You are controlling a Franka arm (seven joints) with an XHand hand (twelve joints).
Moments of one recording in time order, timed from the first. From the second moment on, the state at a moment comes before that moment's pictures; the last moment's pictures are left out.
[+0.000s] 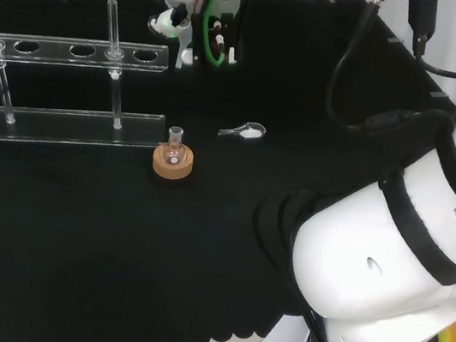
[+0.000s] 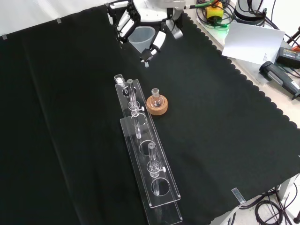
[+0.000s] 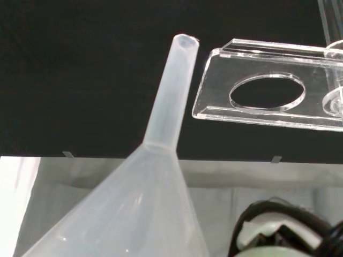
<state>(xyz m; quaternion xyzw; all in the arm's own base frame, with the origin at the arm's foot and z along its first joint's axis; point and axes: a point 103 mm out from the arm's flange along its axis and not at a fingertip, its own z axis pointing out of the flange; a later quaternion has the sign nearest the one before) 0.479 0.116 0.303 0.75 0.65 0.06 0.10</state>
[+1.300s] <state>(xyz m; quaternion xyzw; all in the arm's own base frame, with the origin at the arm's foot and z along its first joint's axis) 0.467 0.120 0.245 0.75 0.65 0.04 0.10</state>
